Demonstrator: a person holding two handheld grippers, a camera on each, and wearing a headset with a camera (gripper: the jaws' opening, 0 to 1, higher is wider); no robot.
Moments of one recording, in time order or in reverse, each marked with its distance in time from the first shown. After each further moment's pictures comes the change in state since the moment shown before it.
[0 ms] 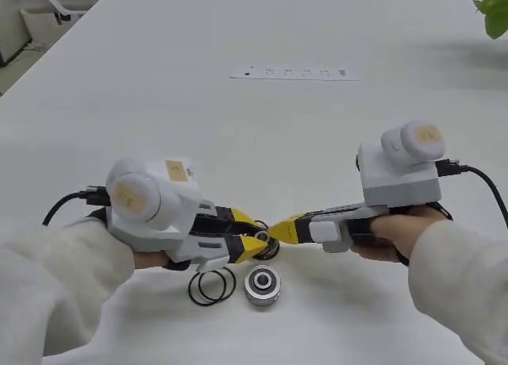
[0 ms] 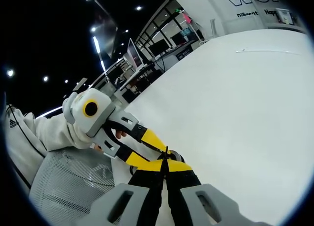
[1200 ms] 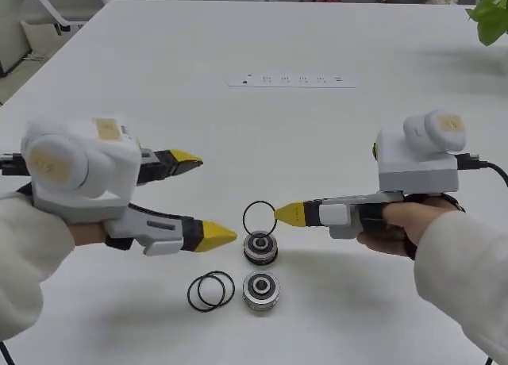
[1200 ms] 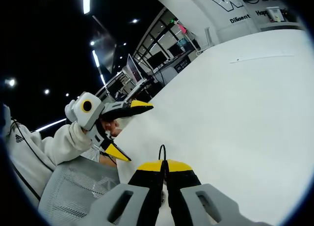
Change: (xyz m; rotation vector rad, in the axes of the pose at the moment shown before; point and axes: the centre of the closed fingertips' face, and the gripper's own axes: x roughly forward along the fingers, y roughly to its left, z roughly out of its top) left arm -0.073 0.044 0.033 0.020 -0.048 0.193; right arm -0.017 0.006 0.028 0.051 -0.108 0.015
